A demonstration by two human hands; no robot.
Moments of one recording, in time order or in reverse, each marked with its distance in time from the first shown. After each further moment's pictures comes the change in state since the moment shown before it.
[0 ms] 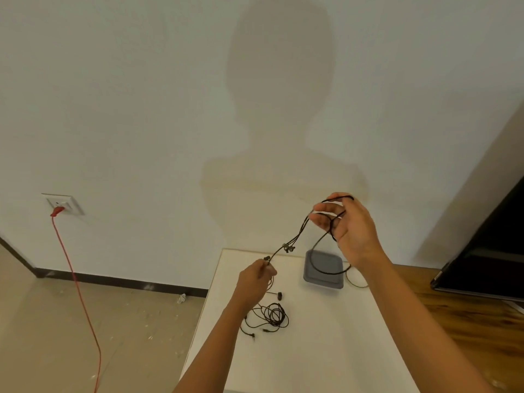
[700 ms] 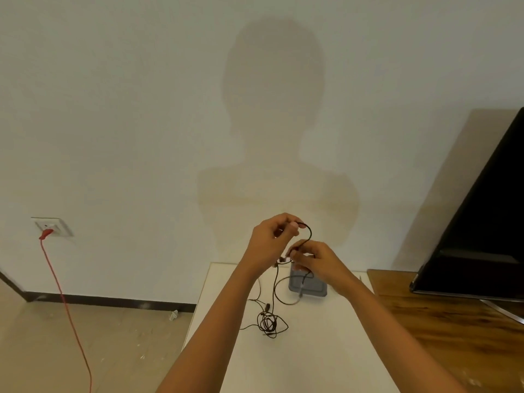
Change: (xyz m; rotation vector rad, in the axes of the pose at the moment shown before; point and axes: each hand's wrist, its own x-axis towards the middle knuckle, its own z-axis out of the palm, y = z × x) left_hand -0.004 0.147 0.010 -0.074 -0.048 0.467; right_hand -0.012 0.022 -0.048 -0.813 -0.261 0.084
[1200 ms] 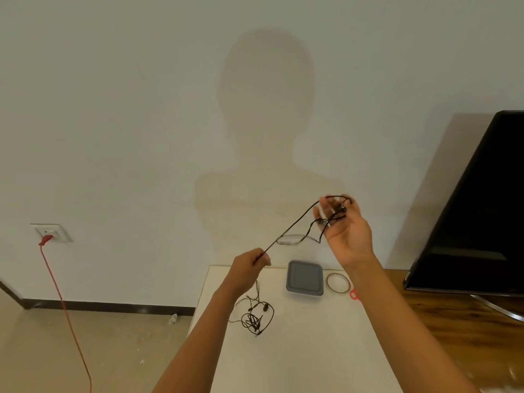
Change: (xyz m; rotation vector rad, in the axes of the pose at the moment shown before) left_hand -0.027 -0.068 -0.016 0.289 -0.109 -0.224; right_hand -0.010 -0.059 -0.034 1.299 0.305 -0.215
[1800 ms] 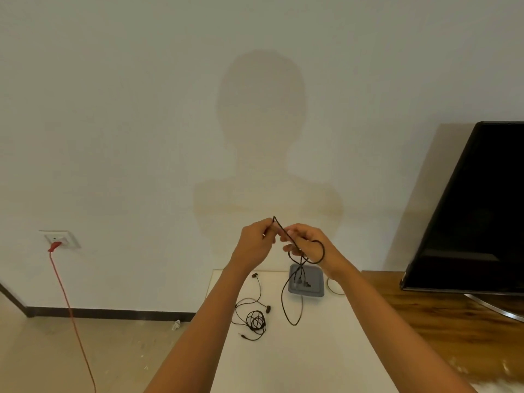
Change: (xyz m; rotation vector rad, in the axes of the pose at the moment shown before) left_hand -0.013 0.083 -0.039 0.026 0.201 0.234; right_hand -0.017 0.033 0.002 -1.196 -0.351 0.114
